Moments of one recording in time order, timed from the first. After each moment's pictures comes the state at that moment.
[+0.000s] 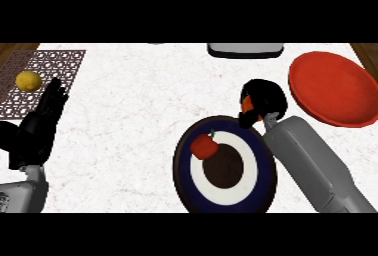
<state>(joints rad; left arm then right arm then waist) -0.15 0.29 0.09 -1.55 0.01 0.09 0.14 -0.69 -0.26 0.40 -1.02 0.73 0.09 0.59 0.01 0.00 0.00</state>
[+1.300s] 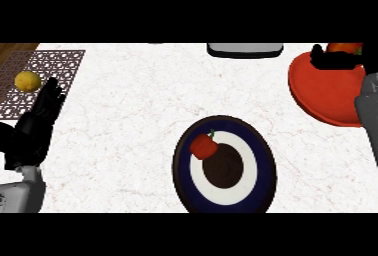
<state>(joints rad) -0.15 0.28 0.12 -1.55 0.00 0.06 0.13 -0.72 -0.49 -0.03 -1.24 0.76 -0.12 0.53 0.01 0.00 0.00</state>
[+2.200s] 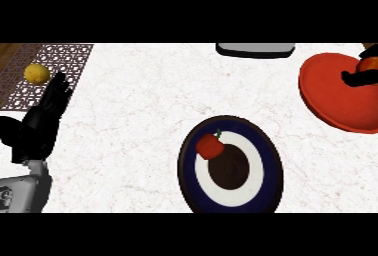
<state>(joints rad) -0.19 0.26 0.11 -1.54 -0.01 0.05 0.13 -0.89 -0.62 -0.22 -0.42 0.74 -0.21 0.14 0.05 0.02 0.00</state>
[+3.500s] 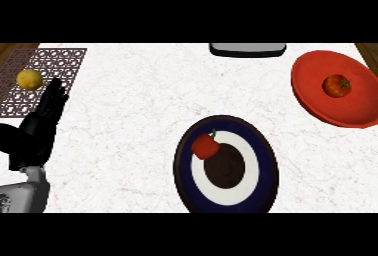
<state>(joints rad) -0.15 0.25 0.12 -1.56 -0.03 0.05 0.13 -0.69 -0.88 -0.77 -0.22 0.17 0.20 -0.39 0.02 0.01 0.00</state>
